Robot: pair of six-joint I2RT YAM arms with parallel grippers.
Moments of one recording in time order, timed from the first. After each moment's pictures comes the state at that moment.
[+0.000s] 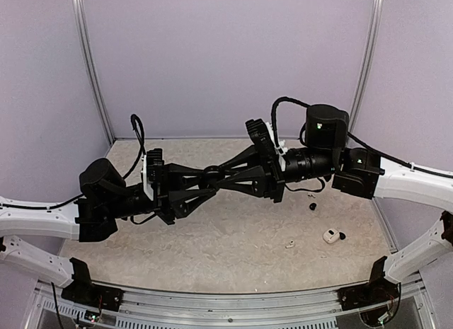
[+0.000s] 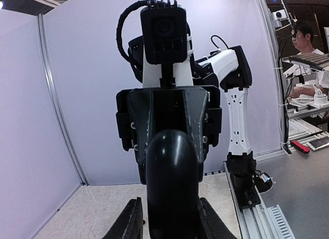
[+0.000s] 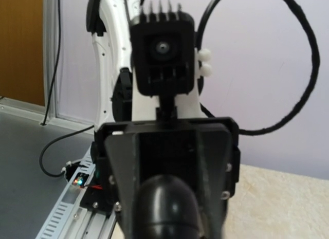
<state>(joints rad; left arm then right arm) -1.04 1.14 0.63 0.79 0.41 0.14 1.05 1.33 1.17 0.08 -0.67 -0.25</state>
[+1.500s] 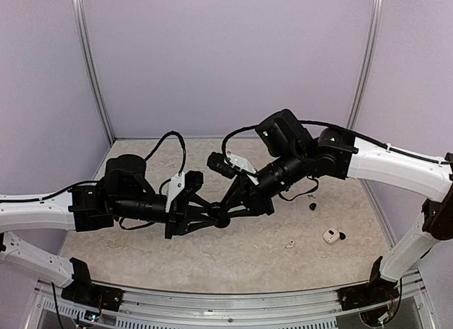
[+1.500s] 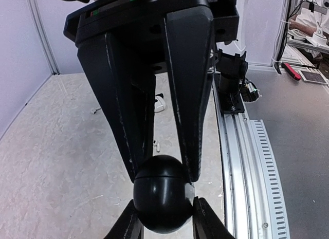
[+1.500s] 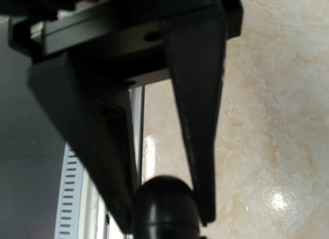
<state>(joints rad) -1.04 1.14 0.78 0.04 0.38 0.20 1.06 1.55 1.46 -0.65 -0.54 -0.20</state>
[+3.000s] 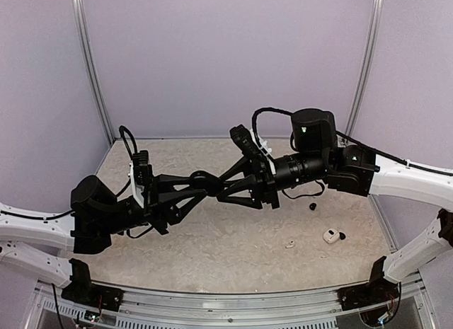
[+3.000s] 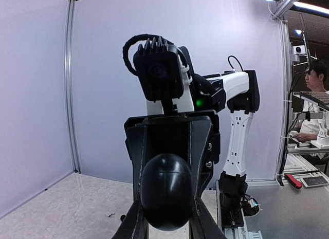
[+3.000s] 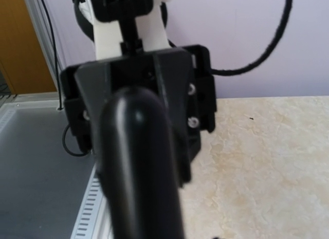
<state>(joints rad) -1.13 1.06 0.52 0.88 0.22 -0.05 1.04 1.36 1.22 -0.11 -0.62 -0.08</state>
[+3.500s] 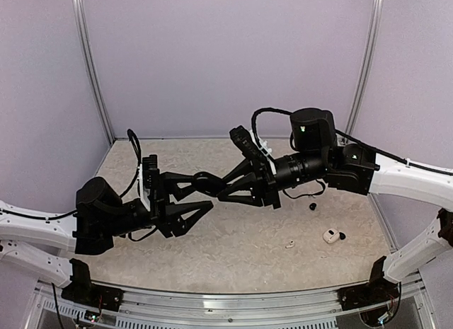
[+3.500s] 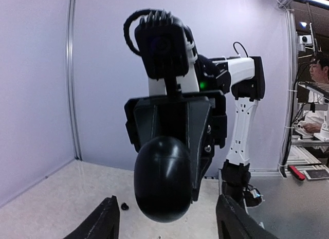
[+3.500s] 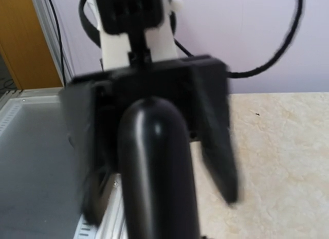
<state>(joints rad) -1.14 1.09 0.52 0.88 0.18 -0.03 1.04 1.37 1.23 -0.14 -0.65 -0.09</state>
